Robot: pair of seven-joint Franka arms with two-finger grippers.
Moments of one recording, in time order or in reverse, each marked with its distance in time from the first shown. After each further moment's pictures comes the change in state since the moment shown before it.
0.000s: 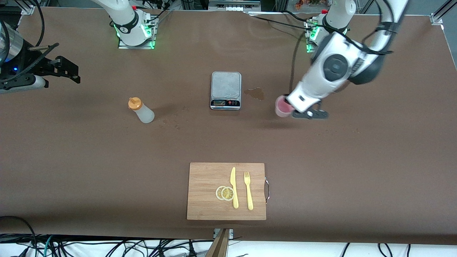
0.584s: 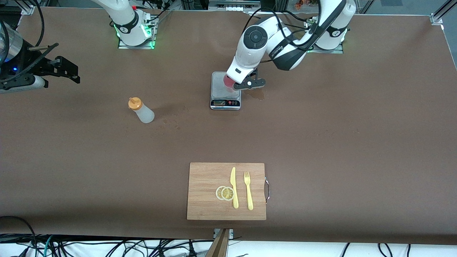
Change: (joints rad) left arm -0.312 0.177 -0.038 0.020 -0.001 0.189 -0.474; right arm -0.001 0.000 -0.001 0.000 0.000 0.000 0.000
